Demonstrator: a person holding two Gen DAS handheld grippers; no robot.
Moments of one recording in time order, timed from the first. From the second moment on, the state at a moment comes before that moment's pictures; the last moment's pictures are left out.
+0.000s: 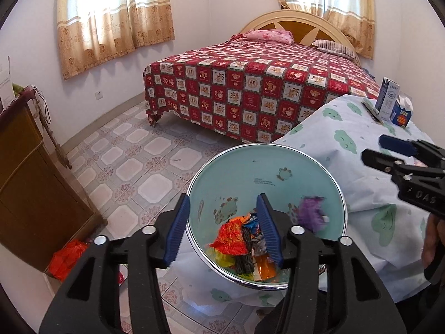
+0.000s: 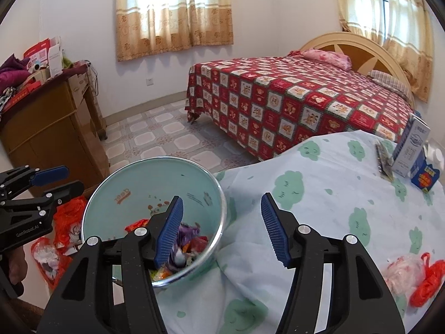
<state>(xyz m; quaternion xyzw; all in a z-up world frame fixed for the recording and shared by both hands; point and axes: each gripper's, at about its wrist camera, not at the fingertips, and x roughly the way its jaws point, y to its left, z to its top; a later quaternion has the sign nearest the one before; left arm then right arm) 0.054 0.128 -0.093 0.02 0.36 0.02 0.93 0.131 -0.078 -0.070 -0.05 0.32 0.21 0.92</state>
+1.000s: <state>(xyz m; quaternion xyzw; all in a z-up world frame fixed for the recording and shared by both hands) 0.082 -0.051 -0.096 0.07 0.35 -0.08 0.93 0.073 -0.372 -0.103 0.07 0.35 -0.08 0.93</state>
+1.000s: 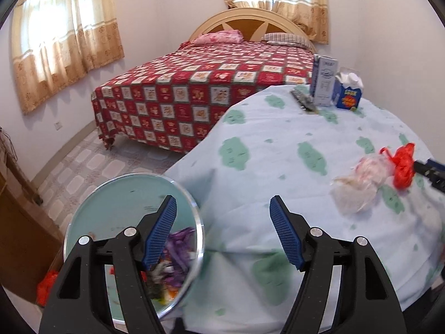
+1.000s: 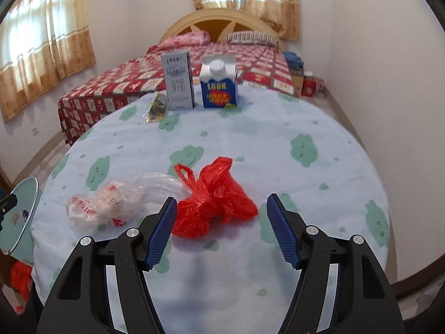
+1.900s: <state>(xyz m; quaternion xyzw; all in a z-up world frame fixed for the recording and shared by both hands) 0.069 -0.188 -0.109 0.11 0.36 -0.20 0.91 0.003 -0.410 -0.103 0.11 0.34 -0.06 0.93</state>
